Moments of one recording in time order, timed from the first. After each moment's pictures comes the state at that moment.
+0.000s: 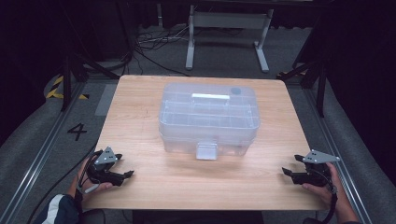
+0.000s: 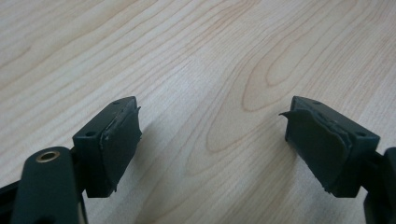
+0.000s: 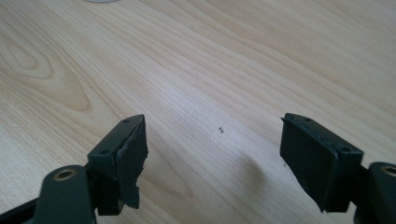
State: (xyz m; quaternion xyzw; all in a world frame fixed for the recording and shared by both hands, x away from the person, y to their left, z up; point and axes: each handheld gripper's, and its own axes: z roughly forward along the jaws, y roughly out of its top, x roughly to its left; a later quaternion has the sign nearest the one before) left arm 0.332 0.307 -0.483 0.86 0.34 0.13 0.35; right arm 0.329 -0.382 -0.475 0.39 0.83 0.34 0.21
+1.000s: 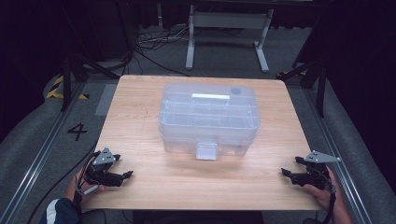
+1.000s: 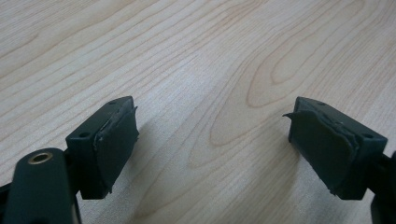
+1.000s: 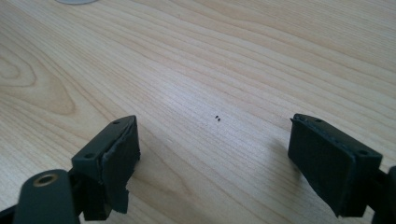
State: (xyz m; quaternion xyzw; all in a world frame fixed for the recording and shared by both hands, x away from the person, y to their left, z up) left arm 0.330 0.307 -0.483 0.86 0.35 0.13 0.35; right arm 0.332 -0.387 -0.488 0.43 0.81 0.36 0.19
